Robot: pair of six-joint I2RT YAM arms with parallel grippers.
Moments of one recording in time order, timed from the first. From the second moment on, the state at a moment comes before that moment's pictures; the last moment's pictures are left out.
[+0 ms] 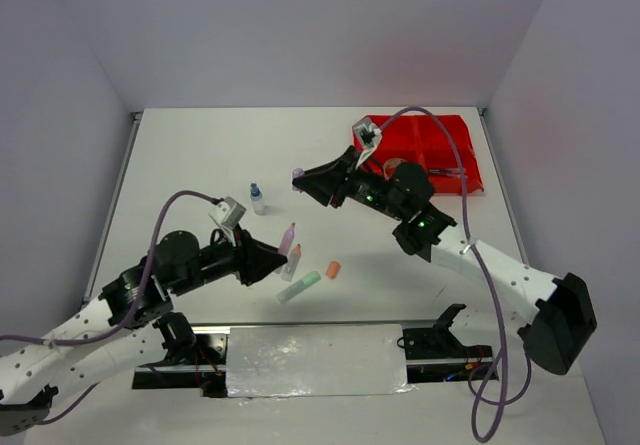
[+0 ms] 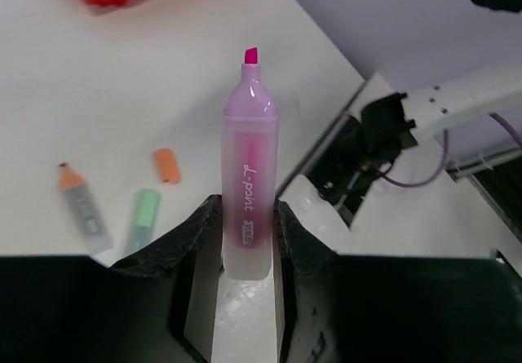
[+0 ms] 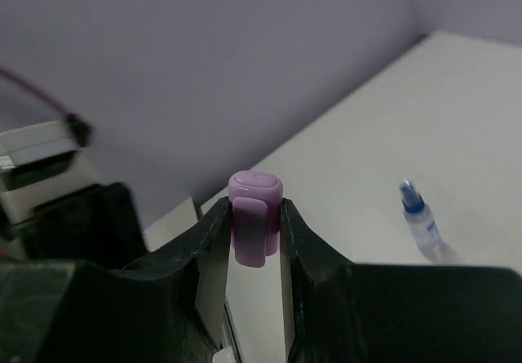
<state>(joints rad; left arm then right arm) -0.93 0.55 0.72 -0.40 0.01 -0.53 0.73 1.19 0.87 0.46 -0.31 0.59</state>
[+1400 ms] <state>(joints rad) -0.93 0.52 0.50 0.32 0.45 -0.47 0.92 0.88 0.68 0.84 -0.47 0.76</state>
